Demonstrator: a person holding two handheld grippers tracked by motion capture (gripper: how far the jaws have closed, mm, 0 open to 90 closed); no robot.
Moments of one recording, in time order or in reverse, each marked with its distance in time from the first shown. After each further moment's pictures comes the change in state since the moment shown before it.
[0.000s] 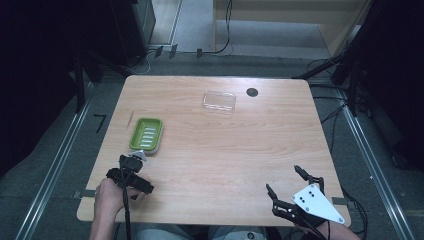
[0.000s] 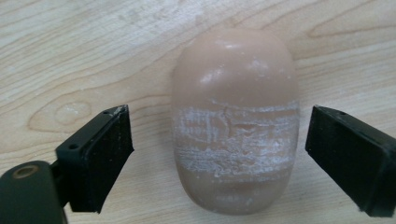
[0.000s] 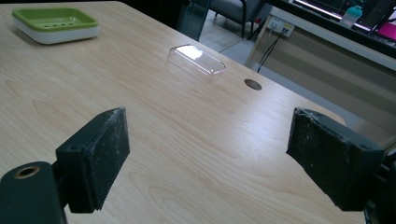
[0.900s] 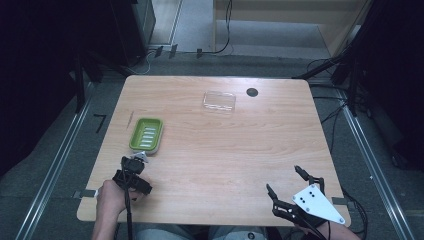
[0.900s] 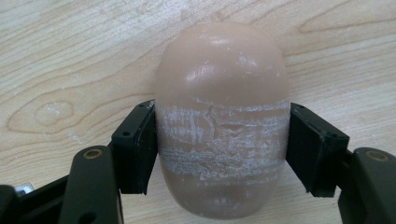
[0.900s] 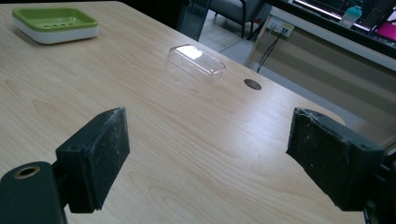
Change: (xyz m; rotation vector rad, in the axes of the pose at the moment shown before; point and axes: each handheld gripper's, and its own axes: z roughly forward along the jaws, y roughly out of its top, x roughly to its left) left arm -0.005 -0.001 0.004 0.007 -0.018 0.010; right arm 0.000 0.000 -0.001 -0.001 -0.002 0.000
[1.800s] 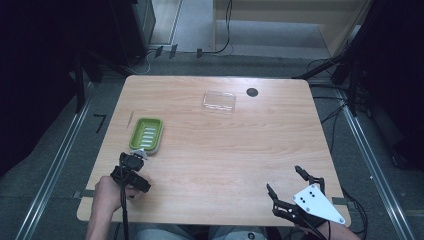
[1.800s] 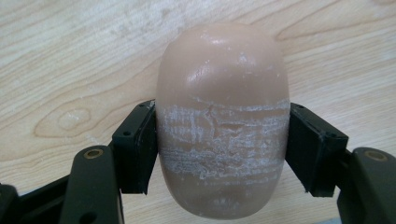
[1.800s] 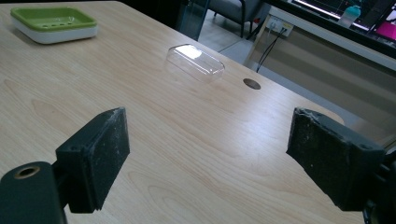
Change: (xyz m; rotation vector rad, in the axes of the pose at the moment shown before) left arm 0.002 0.004 -0.020 -0.017 -0.017 0.053; right arm 0.000 0.000 0.000 0.000 -0.004 -0.002
